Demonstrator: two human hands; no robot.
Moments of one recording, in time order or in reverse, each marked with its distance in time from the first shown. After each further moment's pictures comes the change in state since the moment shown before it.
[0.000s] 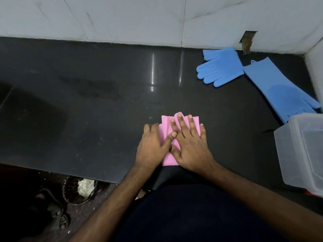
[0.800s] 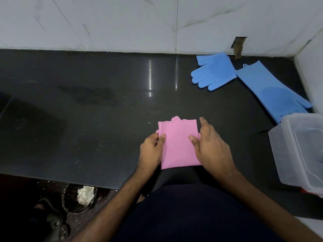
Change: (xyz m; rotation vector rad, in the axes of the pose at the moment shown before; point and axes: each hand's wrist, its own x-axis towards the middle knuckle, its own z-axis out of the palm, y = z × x) left_hand 0.000 0.002 0.010 -0.495 -0.062 -0.246; right_hand -0.021 0.017 -0.062 0.134 0.086 0.339
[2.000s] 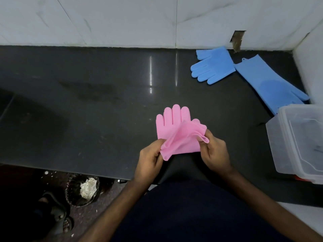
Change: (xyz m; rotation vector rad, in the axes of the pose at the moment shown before) left_hand -0.051 -0.025 -0.017 0.103 -0.041 0.674; right_hand -0.032 0.026 0.021 0.597 0.260 -0.276
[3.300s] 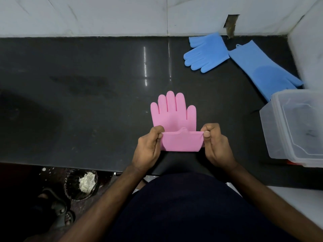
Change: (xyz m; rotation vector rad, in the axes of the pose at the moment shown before) left_hand 0.009 0.003 0.008 0.068 0.012 0.104; right_hand -0.025 0.016 -0.018 0.101 -0.078 0.056
